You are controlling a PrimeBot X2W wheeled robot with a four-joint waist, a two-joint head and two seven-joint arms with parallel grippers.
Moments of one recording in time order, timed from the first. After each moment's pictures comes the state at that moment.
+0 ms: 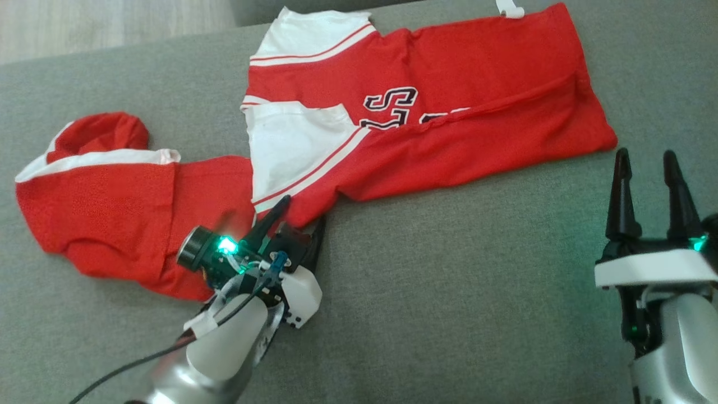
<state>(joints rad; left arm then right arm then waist) -0.55 0.15 -0.77 0.70 -0.19 0.15 -0.03 -0.20 -0.09 -0.10 0.26 0.21 0.13 -0.26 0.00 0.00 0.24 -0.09</state>
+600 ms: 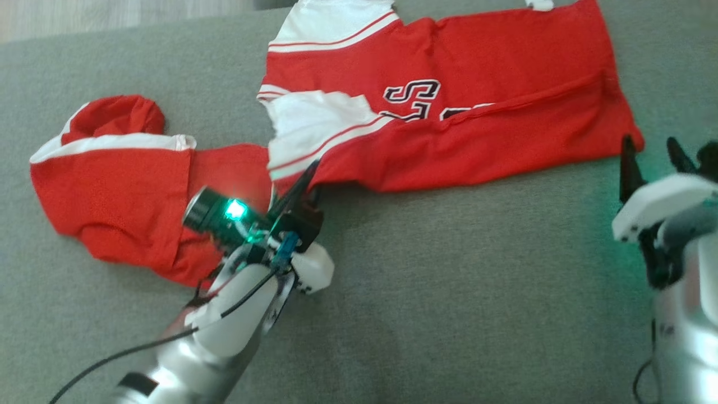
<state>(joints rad) -0.63 0.15 -0.79 0.64 -0.15 0.19 -0.11 -0.45 -0.11 -0.24 0.52 0.03 0.13 0.12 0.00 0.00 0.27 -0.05</state>
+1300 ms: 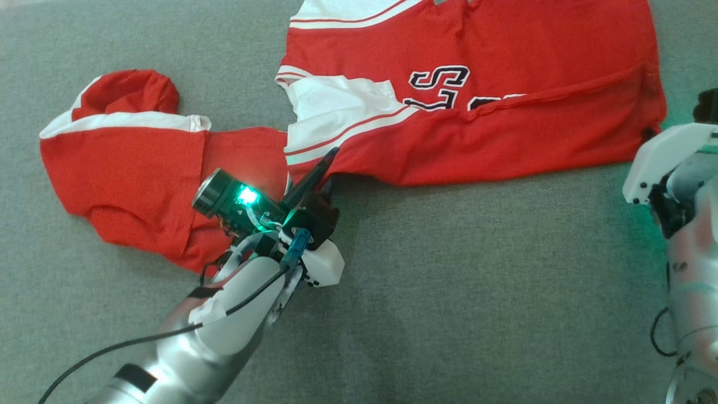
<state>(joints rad) -0.66 0.18 -0.84 0.55 -0.13 0.19 -0.09 -0.74 -0.18 -0.33 0.91 -0.14 0.13 0.30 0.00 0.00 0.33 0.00</state>
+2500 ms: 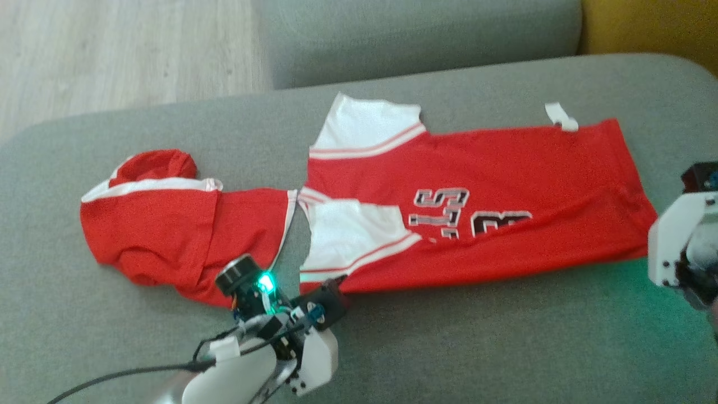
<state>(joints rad) -0.50 0.30 -1.02 0.44 -0.20 -0.01 0.17 -0.54 -0.42 0.14 0.83 0.27 0.13 0.61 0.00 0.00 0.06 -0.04</state>
